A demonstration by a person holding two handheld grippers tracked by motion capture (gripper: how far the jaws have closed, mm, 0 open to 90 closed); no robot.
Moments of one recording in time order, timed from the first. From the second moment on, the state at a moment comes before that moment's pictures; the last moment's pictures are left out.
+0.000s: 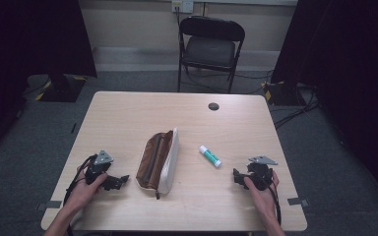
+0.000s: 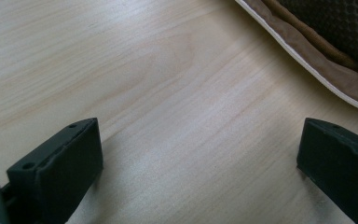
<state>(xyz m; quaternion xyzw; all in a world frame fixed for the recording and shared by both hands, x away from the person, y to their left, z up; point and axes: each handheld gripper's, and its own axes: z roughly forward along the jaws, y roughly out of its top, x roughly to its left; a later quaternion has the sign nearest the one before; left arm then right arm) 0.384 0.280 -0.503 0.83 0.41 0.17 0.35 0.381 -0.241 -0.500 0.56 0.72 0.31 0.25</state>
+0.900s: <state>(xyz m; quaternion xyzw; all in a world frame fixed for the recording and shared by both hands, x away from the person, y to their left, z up) 0.384 0.280 -0.503 0.83 0.41 0.17 0.35 0.350 -0.227 -0.466 0.50 0.75 0.37 0.21</state>
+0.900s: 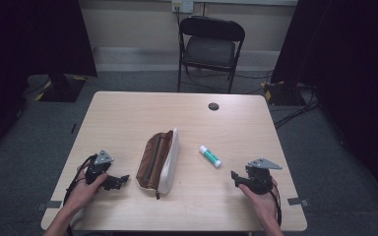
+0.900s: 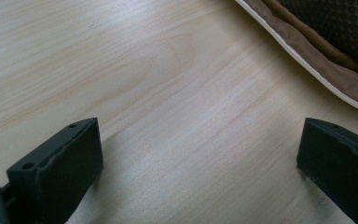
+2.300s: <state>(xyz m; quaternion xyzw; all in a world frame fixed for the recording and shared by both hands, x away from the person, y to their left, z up) 0.380 0.280 -0.503 0.82 0.41 0.17 0.35 0.310 -0.097 -0.436 0.32 0.82 0.45 0.12</state>
